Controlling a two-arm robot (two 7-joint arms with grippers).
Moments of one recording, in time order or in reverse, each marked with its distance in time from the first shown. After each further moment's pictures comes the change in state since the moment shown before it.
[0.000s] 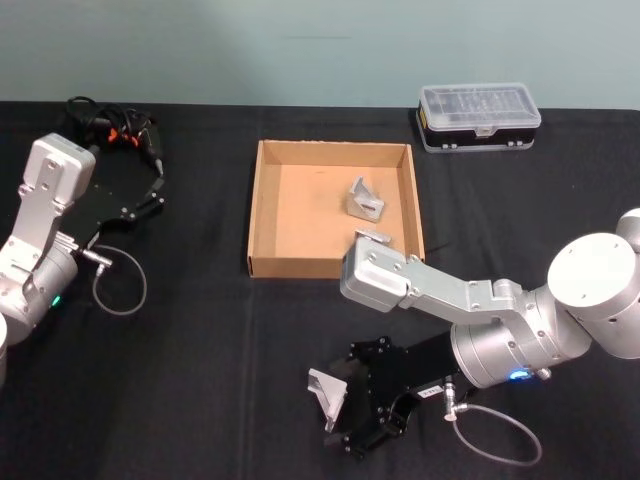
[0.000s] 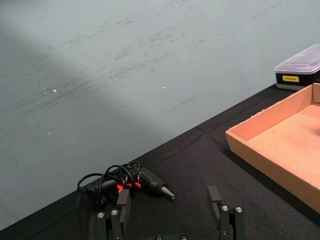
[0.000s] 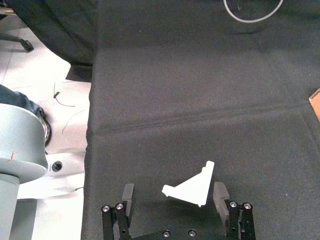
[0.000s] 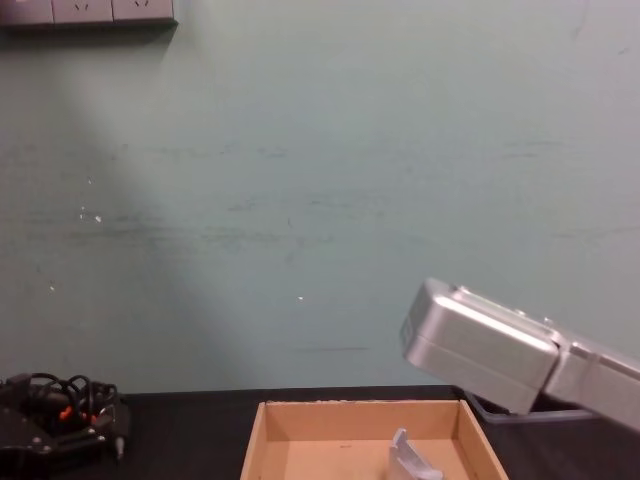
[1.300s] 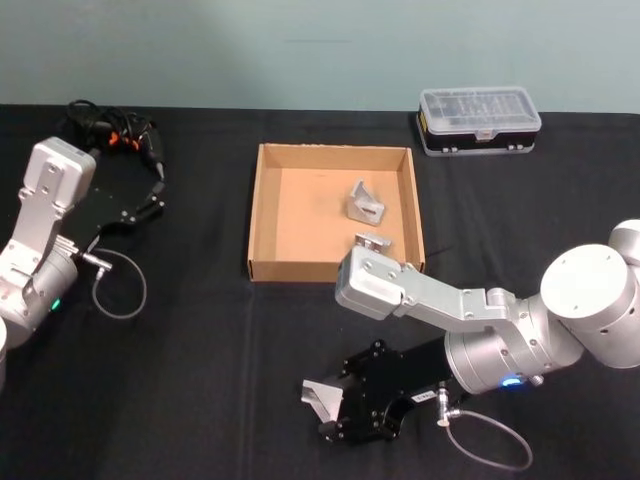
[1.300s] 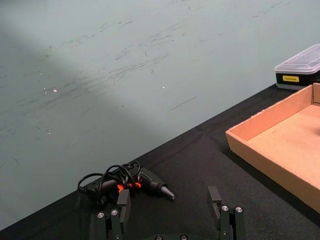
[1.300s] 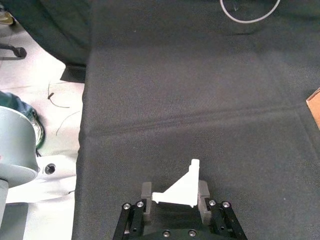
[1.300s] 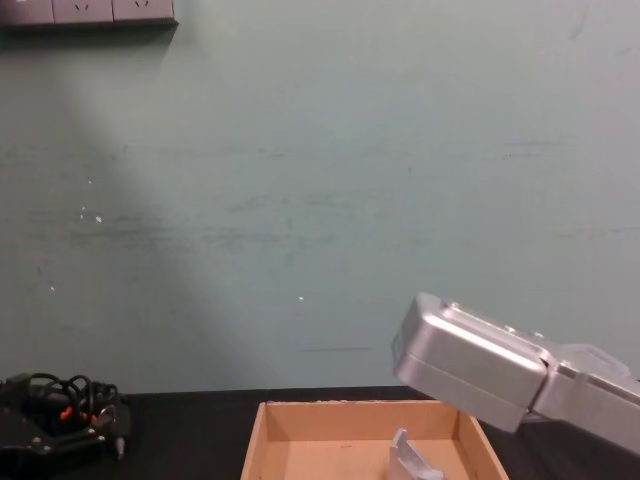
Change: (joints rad) left arm 0.000 0.000 0.000 0.000 0.000 0.000 0.000; right arm -0.027 -0.025 0.020 0.019 -0.038 -0.020 -0.006
